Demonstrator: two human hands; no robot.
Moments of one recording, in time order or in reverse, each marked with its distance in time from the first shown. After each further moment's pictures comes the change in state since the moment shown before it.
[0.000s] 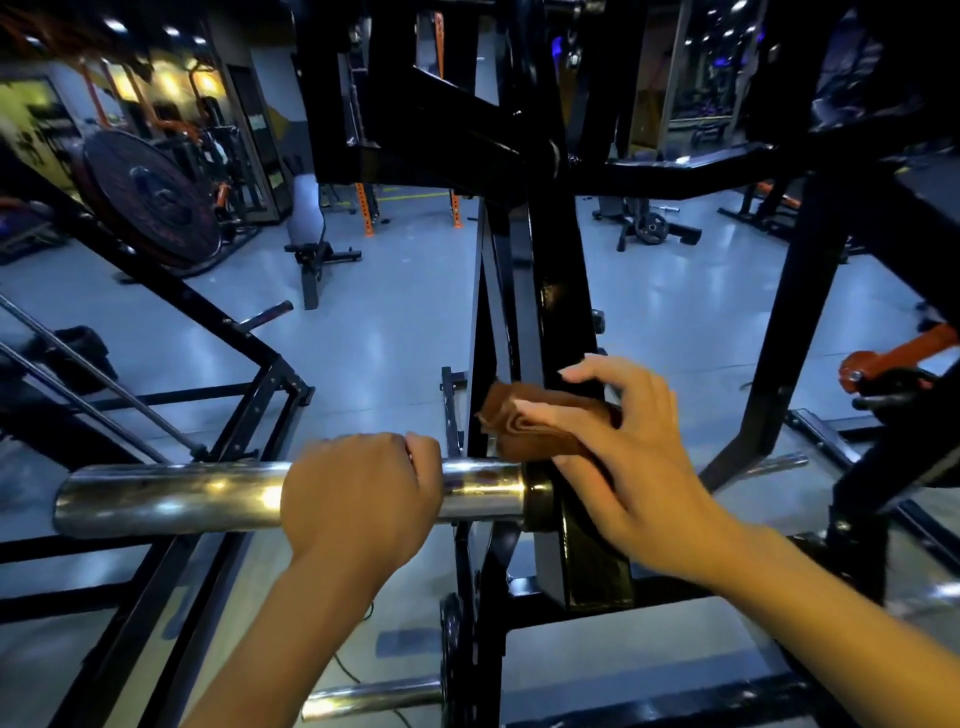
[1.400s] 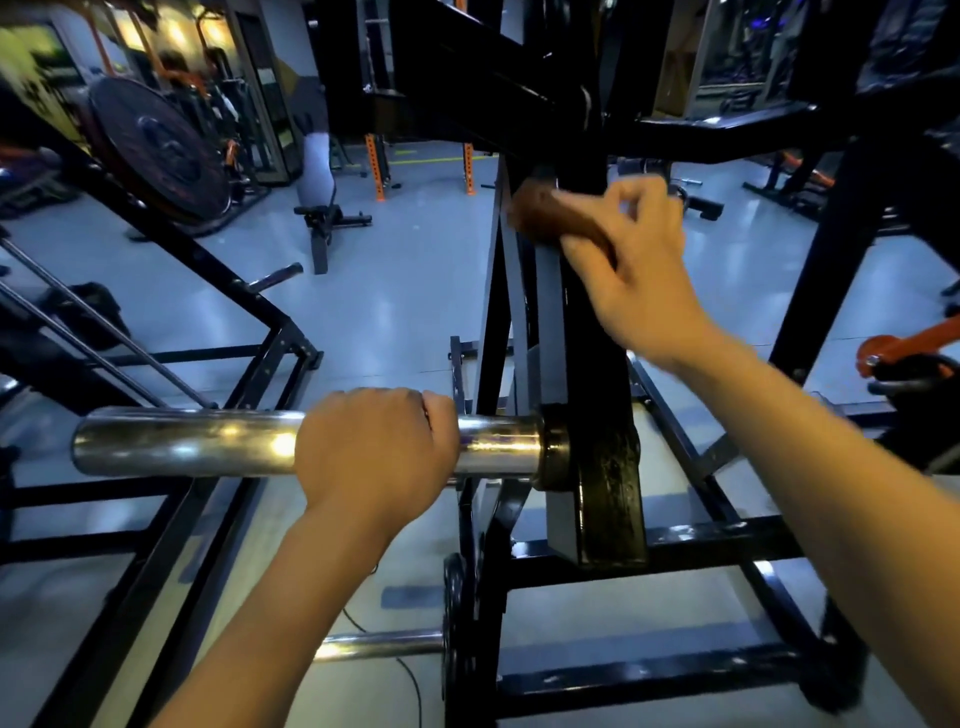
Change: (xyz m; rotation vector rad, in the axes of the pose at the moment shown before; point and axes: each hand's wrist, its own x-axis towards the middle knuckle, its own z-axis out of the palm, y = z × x) left_hand -0.001 0.004 -0.004 -0.147 -0.045 -0.195; right_hand 0.102 0.058 0.008 0.010 0.104 0.184
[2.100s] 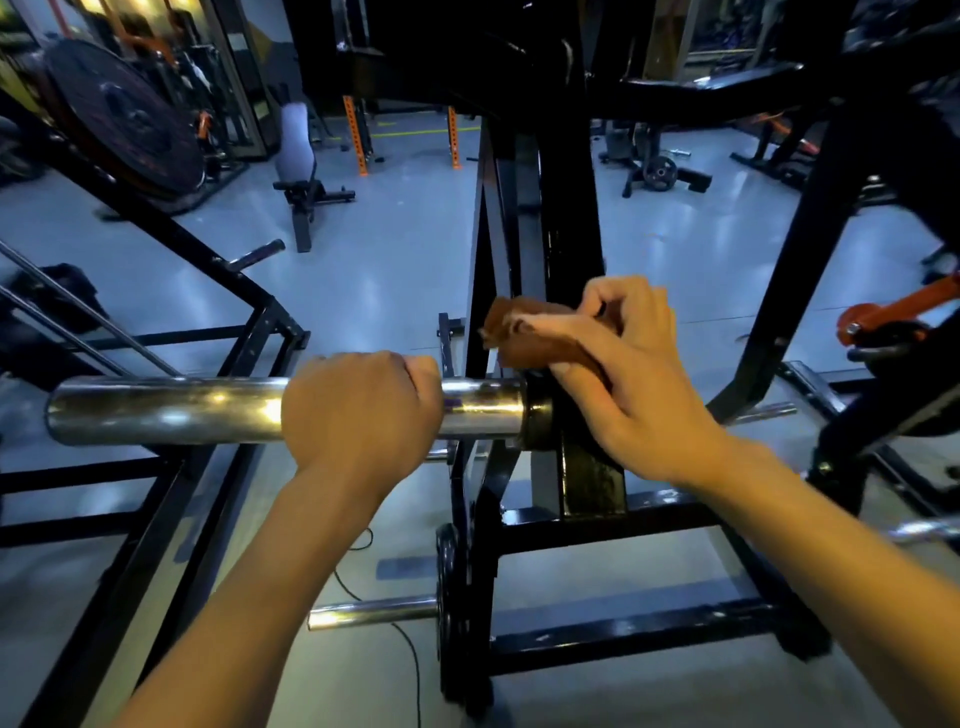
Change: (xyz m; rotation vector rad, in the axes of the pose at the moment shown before) left_hand -0.001 0.001 0.003 -0.025 0.046 0.036; right_hand -0.108 -0.032 -0.016 0.019 -0.130 -0.078
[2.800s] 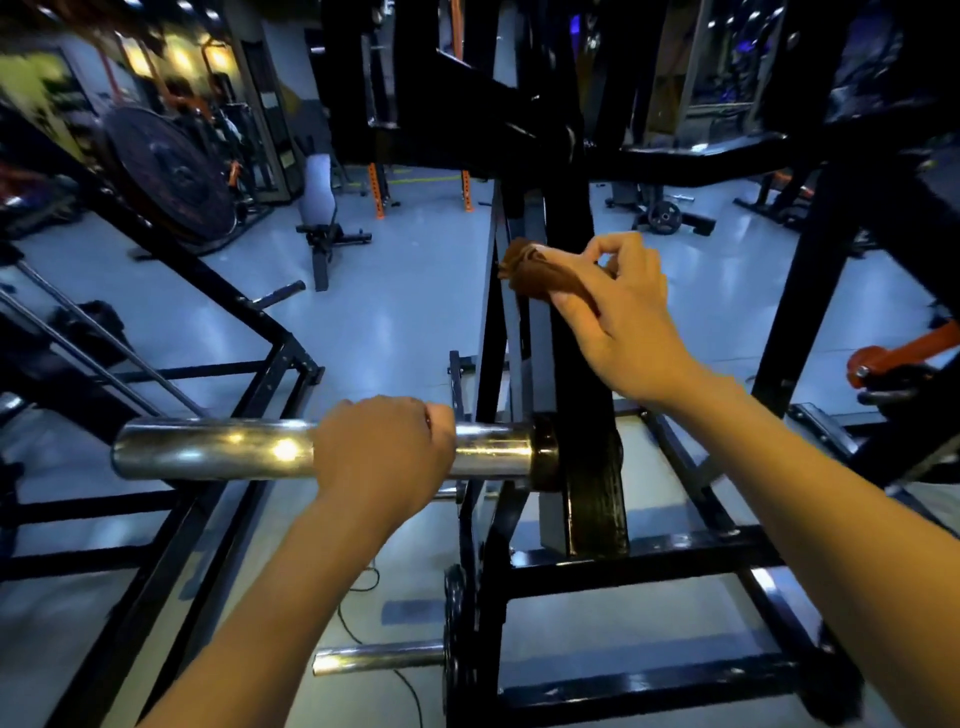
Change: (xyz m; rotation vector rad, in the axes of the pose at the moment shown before) left_hand 0.007 -0.004 -0.015 0.030 -0.240 0.041; right_hand 0.082 0.028 -0.008 -0.117 0.044 0.090
